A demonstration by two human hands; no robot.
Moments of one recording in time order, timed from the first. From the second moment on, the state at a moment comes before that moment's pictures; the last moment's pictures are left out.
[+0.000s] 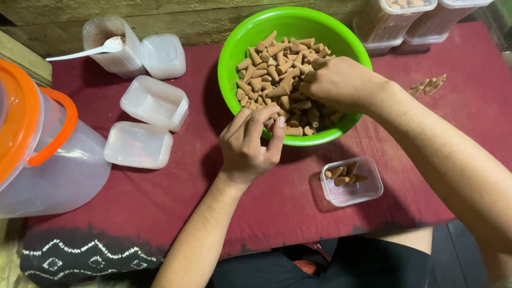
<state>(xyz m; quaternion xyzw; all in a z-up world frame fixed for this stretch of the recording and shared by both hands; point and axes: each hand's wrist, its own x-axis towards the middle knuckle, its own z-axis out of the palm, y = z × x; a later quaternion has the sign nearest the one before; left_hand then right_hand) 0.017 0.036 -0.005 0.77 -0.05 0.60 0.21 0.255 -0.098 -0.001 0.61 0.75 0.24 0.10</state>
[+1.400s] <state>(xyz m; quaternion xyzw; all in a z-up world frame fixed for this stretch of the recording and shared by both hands) -0.008 0.007 0.003 0.74 -0.12 0.31 0.59 0.148 -0.243 0.018 0.58 0.26 -0.14 -0.76</state>
